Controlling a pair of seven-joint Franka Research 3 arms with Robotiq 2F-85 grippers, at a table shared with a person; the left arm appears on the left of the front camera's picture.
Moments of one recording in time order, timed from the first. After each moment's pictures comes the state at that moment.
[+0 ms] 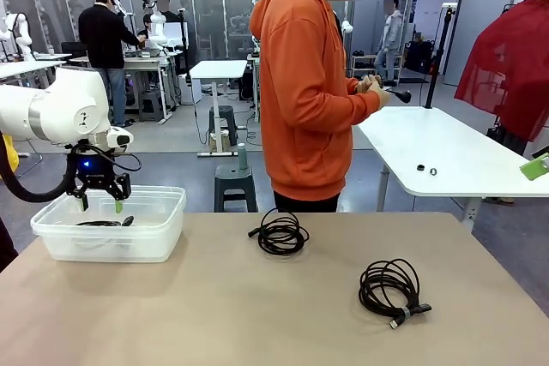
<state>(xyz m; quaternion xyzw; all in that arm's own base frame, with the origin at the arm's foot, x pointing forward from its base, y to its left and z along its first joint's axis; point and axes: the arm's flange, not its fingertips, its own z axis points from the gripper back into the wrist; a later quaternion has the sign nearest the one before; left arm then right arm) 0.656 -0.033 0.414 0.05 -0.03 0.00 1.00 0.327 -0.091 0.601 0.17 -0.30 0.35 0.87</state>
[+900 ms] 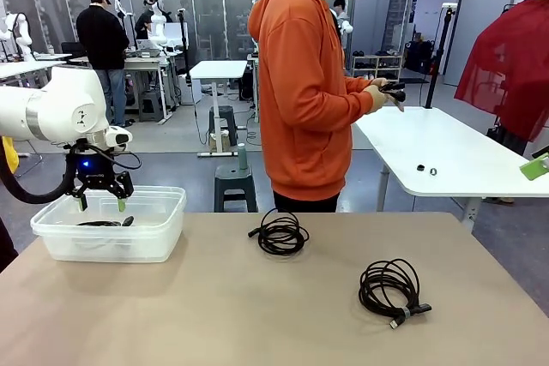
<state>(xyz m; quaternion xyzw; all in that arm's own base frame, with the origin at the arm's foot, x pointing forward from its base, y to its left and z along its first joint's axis) 0.651 -0.034 0.416 0.03 -0.03 0.01 1.00 0.327 -0.091 0.601 0.17 -0.30 0.35 0.87</state>
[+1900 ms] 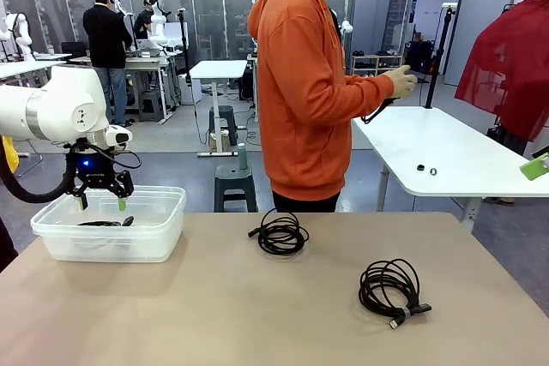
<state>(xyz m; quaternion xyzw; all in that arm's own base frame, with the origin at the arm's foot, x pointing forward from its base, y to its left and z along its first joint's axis) 0.651 -0.035 0.420 0.03 -0.03 0.00 1.00 0.327 -0.091 0.601 0.17 -0.30 0.35 0.87</state>
